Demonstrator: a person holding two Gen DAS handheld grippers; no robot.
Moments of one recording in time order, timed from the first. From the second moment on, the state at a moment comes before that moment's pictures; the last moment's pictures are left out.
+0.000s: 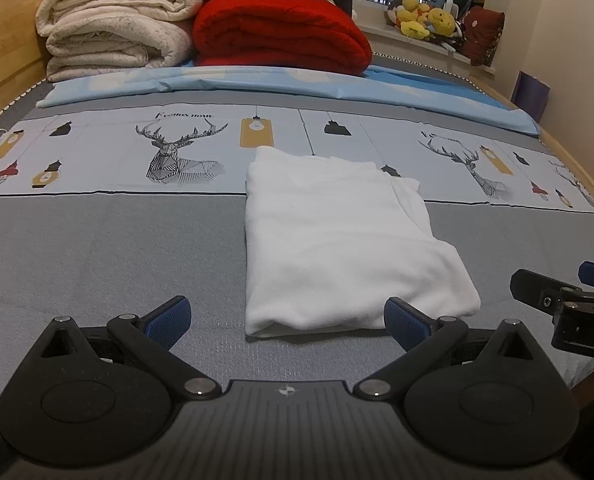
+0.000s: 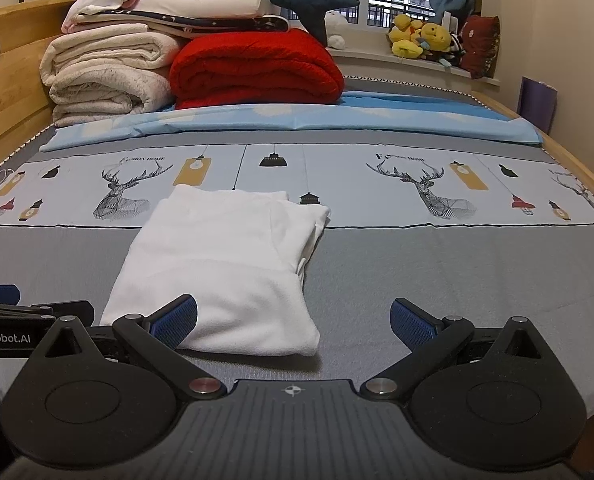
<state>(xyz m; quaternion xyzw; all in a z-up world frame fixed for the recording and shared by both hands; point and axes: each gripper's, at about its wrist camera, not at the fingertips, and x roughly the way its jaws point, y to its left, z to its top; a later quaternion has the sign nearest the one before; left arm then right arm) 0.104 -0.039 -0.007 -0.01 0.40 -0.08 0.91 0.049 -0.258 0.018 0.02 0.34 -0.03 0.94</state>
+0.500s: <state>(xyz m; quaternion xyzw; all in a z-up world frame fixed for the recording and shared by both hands) 0.104 -0.041 -0.010 -0.01 0.40 -0.08 0.91 0.050 -0.259 0.014 0.01 0.35 -0.03 0.94</state>
